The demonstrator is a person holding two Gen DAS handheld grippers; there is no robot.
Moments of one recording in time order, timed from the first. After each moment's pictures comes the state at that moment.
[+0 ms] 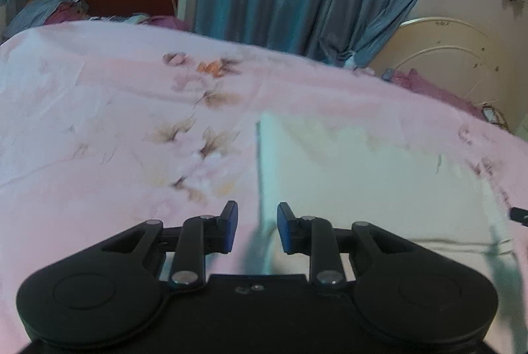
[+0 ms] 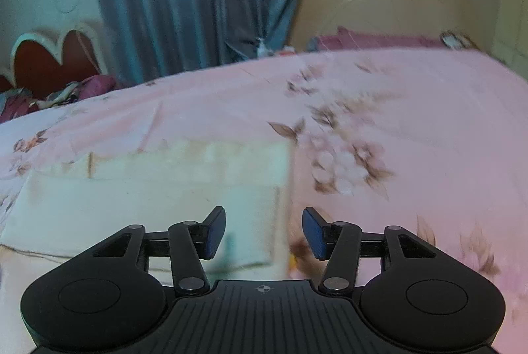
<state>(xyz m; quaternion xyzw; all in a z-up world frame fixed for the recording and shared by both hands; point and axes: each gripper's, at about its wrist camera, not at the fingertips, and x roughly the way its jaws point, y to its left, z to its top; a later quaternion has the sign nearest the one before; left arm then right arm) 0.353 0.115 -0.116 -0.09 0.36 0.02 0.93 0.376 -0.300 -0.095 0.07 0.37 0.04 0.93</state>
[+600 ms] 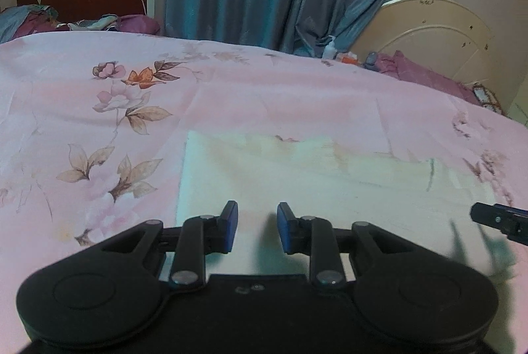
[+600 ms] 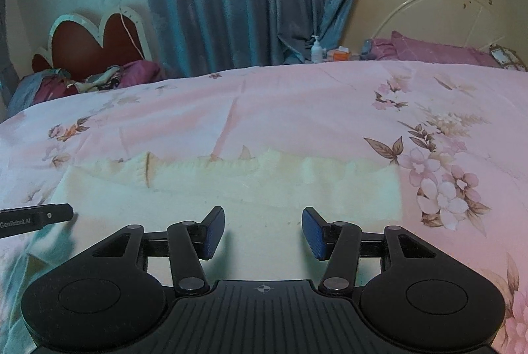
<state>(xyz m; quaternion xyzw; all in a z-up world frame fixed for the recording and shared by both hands) 0.433 0.065 -0.136 -0.06 0.38 0.00 0.92 0.421 -0.238 -0.107 0.07 0.37 0.10 0.92</state>
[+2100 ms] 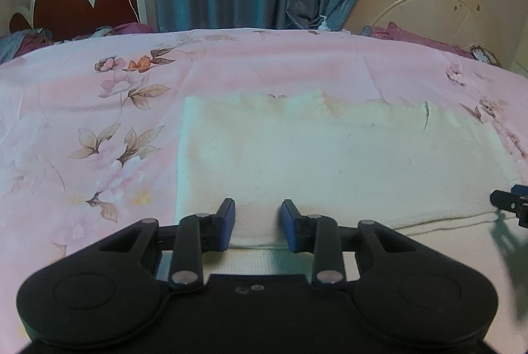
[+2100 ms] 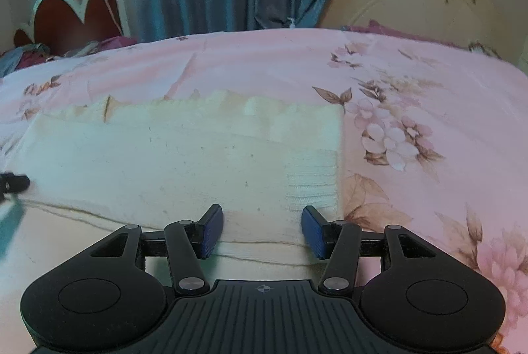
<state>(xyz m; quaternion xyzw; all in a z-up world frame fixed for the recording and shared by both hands) 0.391 0.045 -0.151 0.01 0.39 0.00 0.92 0.375 -0.266 -0.140 0.02 0.39 0.07 0.92</state>
